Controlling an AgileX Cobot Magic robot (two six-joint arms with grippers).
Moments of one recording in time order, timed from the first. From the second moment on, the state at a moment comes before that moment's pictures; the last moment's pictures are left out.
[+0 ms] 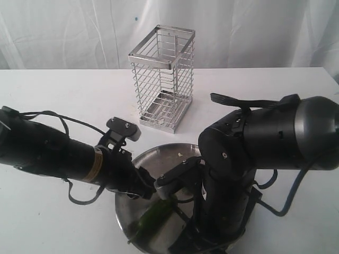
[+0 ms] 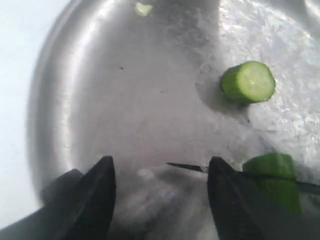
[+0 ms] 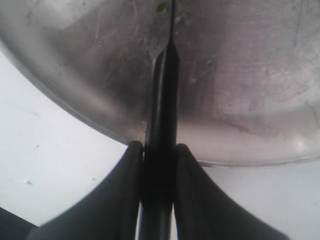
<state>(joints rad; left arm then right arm) -0.44 1.83 -0.81 1.40 -0.37 -1.38 0.82 1.70 -0.92 0.10 0.89 0.09</state>
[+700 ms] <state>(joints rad) -0.40 1.67 -0.79 1.66 -0.48 -1.63 0.82 1.76 -0.96 0.10 0.89 0.06</state>
